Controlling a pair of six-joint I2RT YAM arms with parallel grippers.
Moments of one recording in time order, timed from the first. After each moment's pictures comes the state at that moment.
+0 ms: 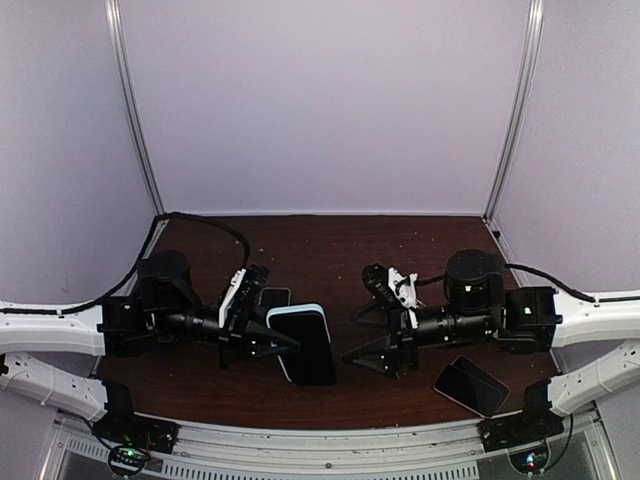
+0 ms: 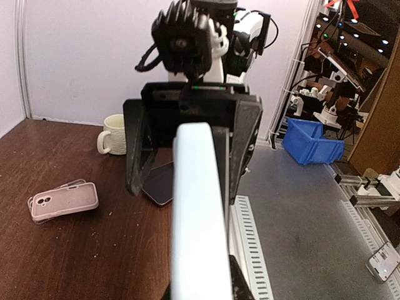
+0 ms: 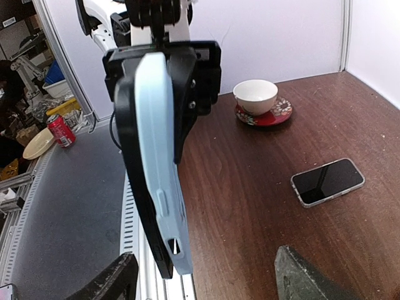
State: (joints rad) left arm -1.07 1.06 0.64 0.26 0.59 -0.11; right arm 1.18 1.10 0.79 0.00 -0.27 0.11
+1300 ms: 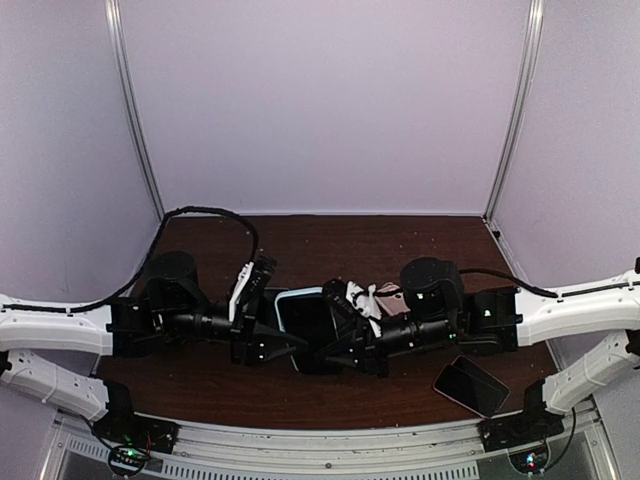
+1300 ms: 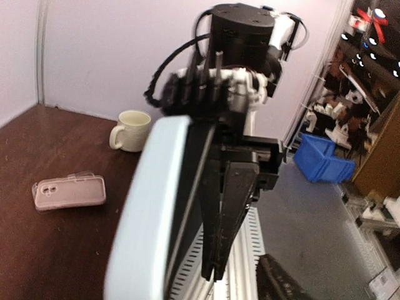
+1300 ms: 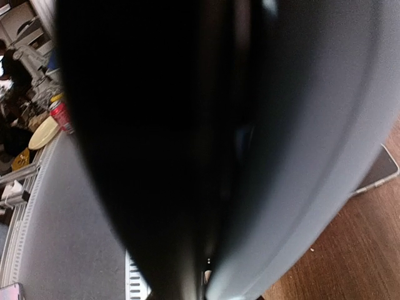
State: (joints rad) left arm -1.06 1.11 0.64 0.34 0.55 -0.20; right arm 1.20 1.32 0.86 0.05 -0.33 0.15
